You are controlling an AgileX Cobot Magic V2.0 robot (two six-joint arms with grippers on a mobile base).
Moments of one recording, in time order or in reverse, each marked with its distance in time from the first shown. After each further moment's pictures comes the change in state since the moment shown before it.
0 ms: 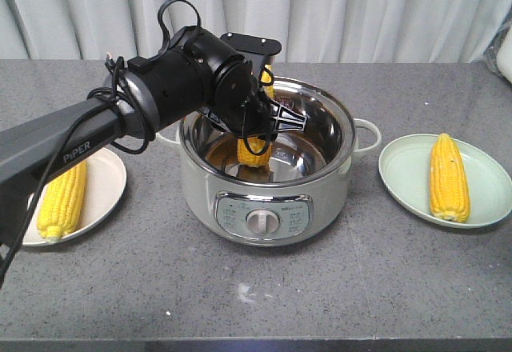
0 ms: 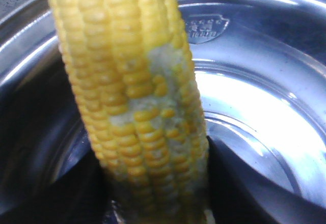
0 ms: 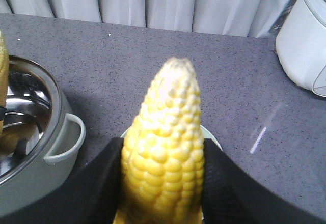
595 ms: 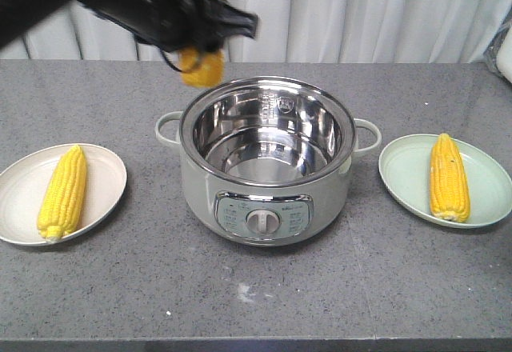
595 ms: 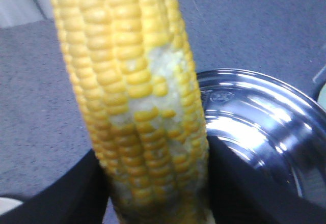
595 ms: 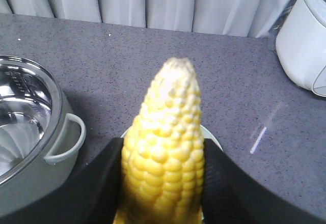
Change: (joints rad) left arm 0.046 -0.347 0.000 0.060 0.141 0.020; right arm 0.000 0.000 0.000 0.000 0.000 0.000
